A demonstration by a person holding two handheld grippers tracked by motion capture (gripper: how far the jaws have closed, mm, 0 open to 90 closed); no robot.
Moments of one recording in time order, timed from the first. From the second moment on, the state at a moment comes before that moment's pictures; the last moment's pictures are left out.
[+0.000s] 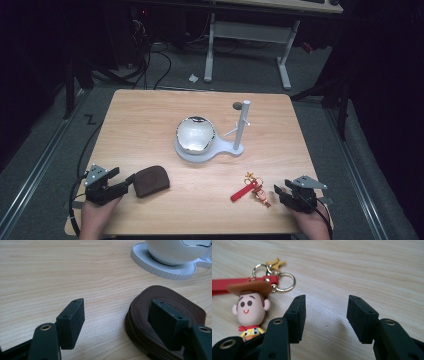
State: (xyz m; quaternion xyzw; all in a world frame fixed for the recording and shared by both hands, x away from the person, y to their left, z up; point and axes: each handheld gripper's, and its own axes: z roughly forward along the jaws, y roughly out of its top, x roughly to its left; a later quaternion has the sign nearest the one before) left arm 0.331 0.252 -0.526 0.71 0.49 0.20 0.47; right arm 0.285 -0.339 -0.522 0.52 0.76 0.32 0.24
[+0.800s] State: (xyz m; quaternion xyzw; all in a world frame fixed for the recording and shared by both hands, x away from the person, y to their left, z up) left arm 0.329 0.250 -0.525 0.71 0.49 0.19 0.47; right arm 0.302 -0.321 -0.500 0.49 0.83 0.20 0.16
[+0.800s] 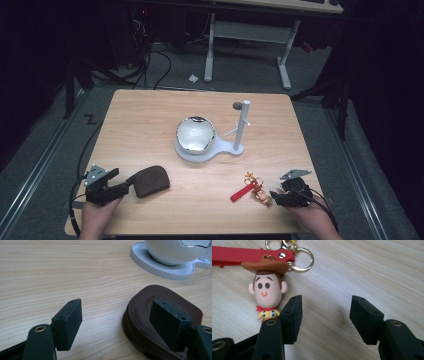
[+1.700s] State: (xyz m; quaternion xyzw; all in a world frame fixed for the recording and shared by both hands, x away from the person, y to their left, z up) left arm 0.331 0.245 -0.527 0.72 0.48 0.19 0.46; right arm 0.302 -0.268 -0.474 0.43 0.89 0.13 0.09
